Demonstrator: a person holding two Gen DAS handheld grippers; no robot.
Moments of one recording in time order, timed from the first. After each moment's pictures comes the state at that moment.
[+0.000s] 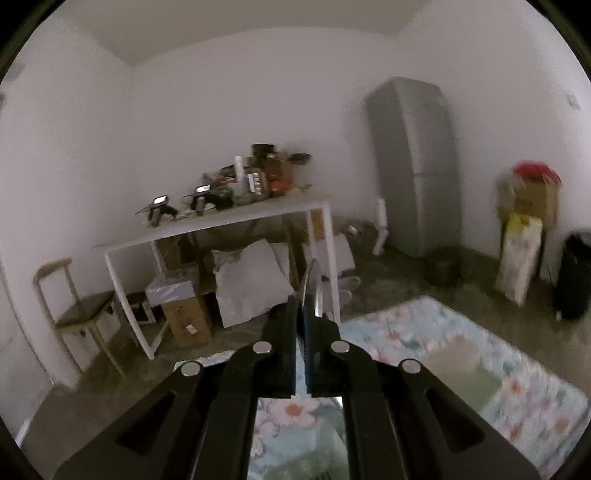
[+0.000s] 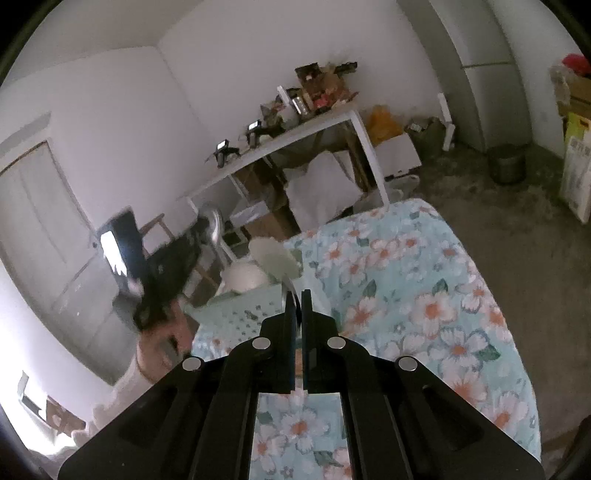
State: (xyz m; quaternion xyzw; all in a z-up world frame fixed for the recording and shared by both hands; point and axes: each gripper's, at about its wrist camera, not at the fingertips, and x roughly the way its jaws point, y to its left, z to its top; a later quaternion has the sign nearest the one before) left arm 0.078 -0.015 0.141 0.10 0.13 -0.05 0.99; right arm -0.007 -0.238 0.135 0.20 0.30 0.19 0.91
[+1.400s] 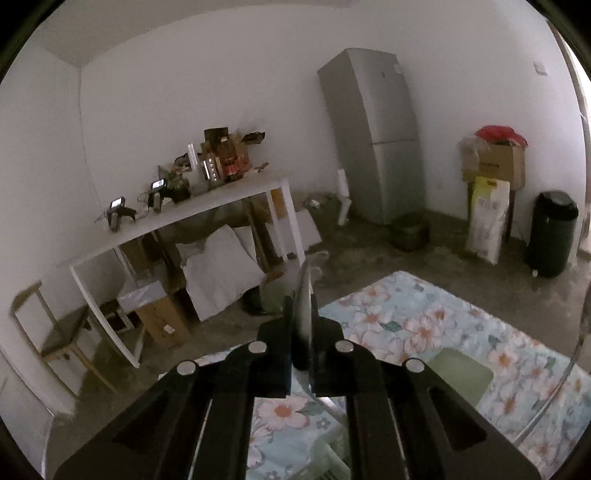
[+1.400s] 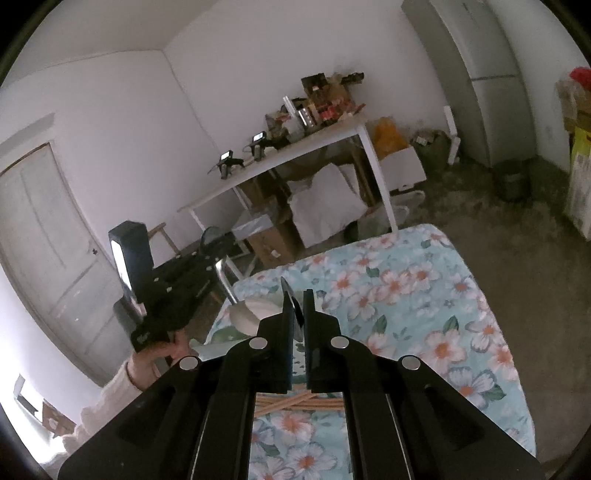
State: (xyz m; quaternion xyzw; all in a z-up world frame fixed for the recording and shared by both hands) left arm 0.109 -0.028 0.157 0.15 0.18 -0.11 0.97; right arm 0.025 -0.238 0.154 0.19 0.28 0.20 0.92
